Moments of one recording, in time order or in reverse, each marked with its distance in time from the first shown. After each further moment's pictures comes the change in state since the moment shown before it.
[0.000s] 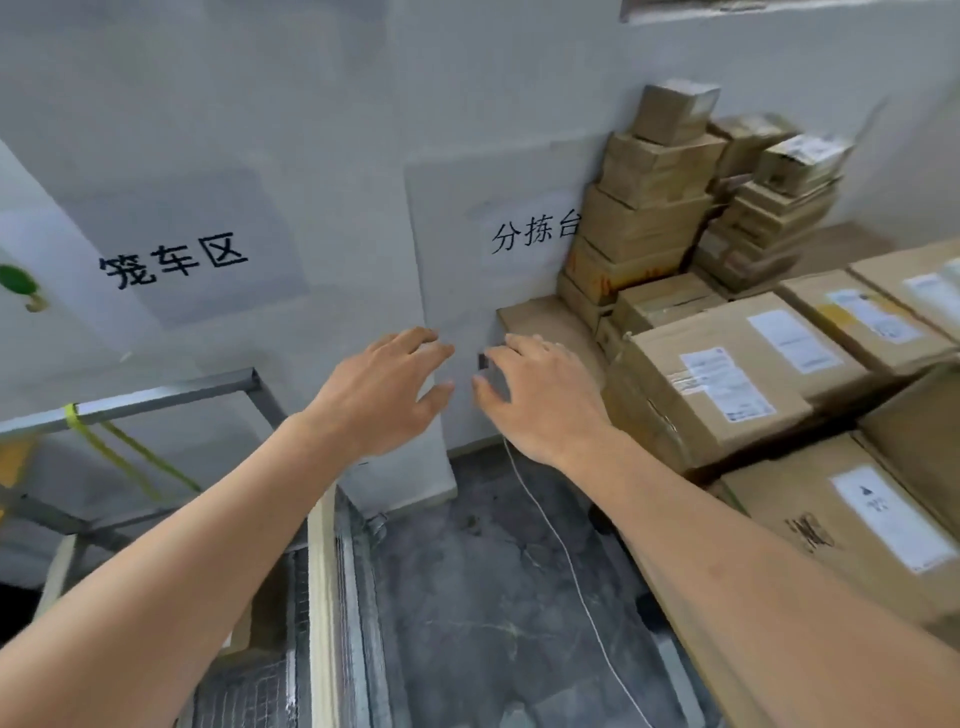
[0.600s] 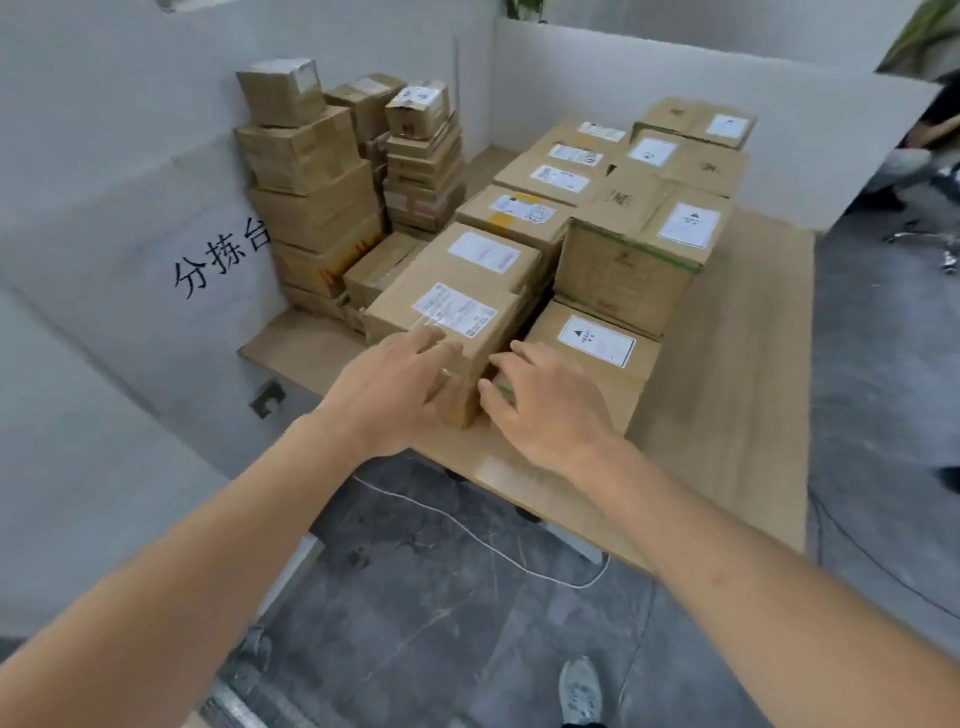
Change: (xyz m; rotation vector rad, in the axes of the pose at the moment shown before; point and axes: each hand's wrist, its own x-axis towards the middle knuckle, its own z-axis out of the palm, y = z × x) left_hand 0.063 0.203 0.038 -0.041 -0.084 0.786; right_hand -0.183 0.105 -0.031 -0.042 0.168 0.713
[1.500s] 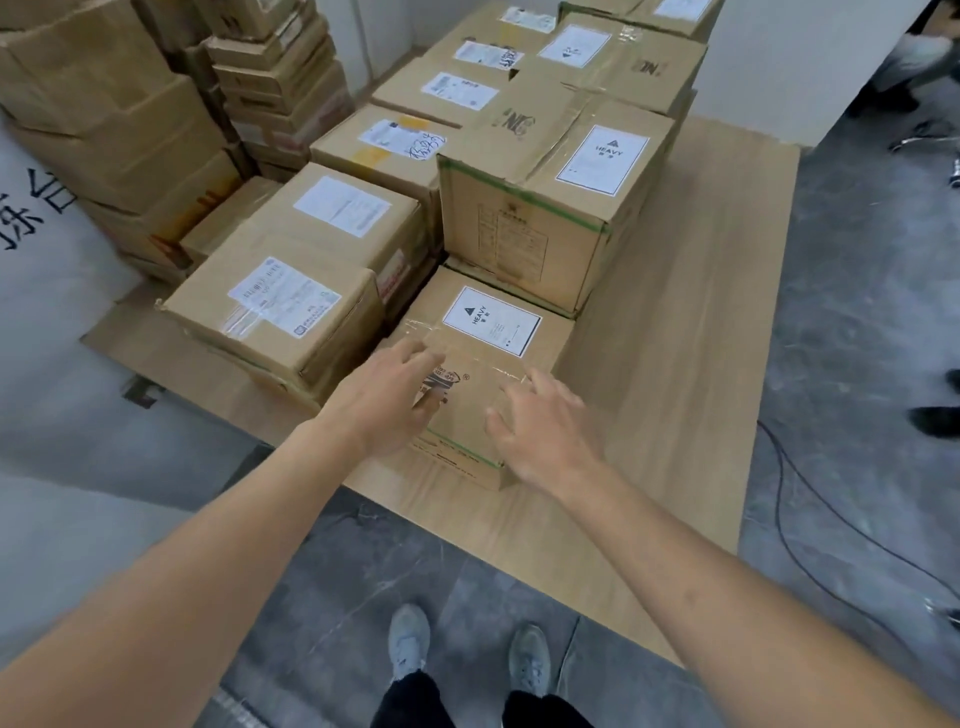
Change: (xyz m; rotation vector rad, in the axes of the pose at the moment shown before) left_hand 0.174 0.084 0.164 -0.138 -0.202 -0.107; right_hand 0.038 0.226 0.078 0.092 -0.255 0.249
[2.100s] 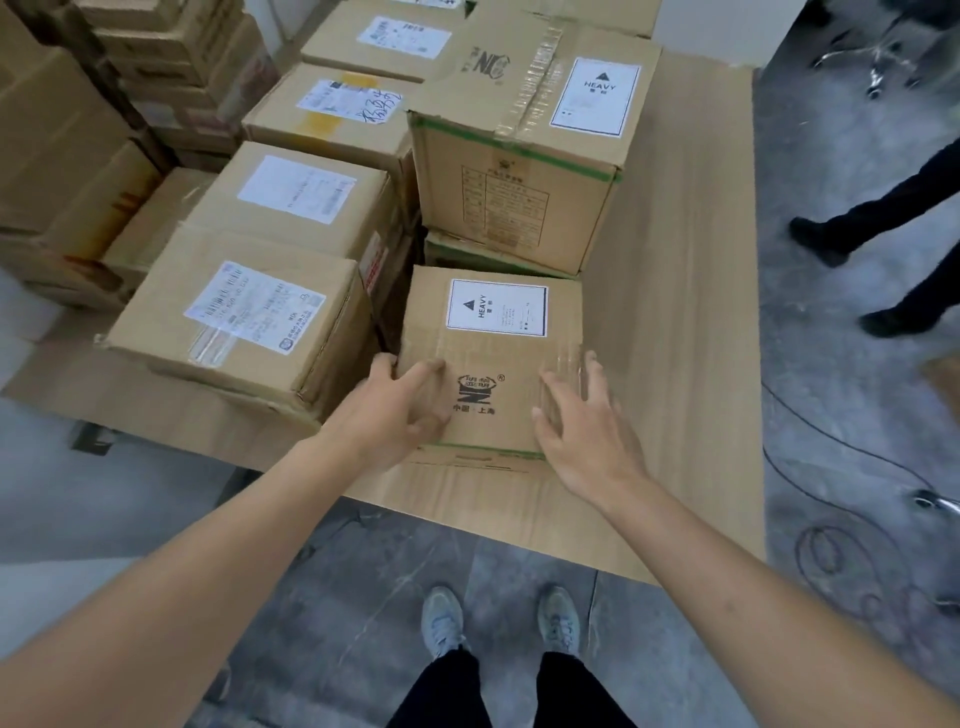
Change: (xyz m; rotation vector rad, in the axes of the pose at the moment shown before) left_hand 0.016 -0.055 0.030 -0.124 -0.320 -0.090; right_hand -0.007 0.007 0.053 0.162 0.057 0.302
